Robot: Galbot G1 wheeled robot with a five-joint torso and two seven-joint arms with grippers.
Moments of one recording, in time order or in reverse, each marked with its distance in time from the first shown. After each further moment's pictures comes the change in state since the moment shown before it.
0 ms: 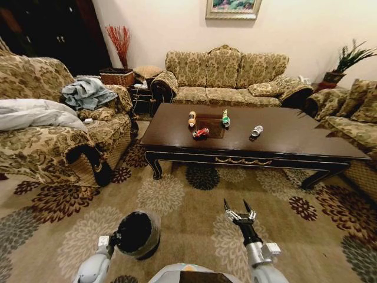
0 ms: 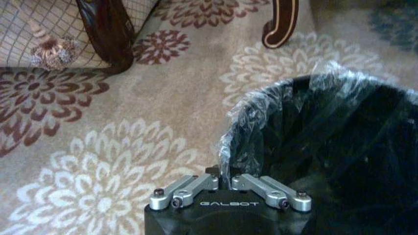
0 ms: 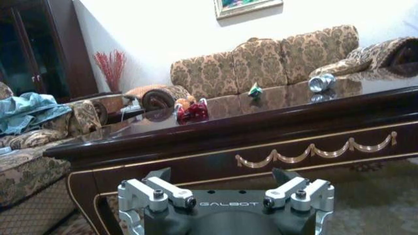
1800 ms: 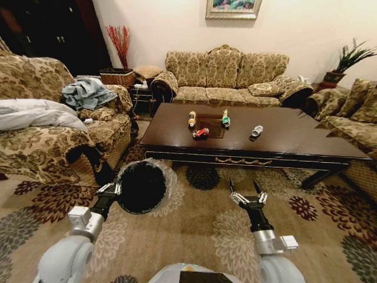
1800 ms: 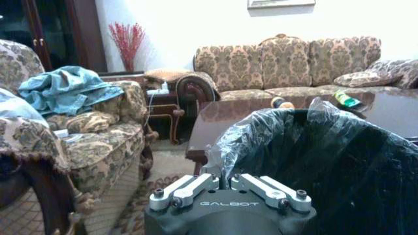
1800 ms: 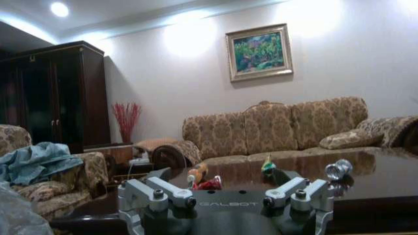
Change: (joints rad) left arm 0.154 -0.056 -0.220 -0.839 -0.075 0.013 0.124; right arm -0.002 -0.004 -0.014 0.256 -0.053 -0.003 0.048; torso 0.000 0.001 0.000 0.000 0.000
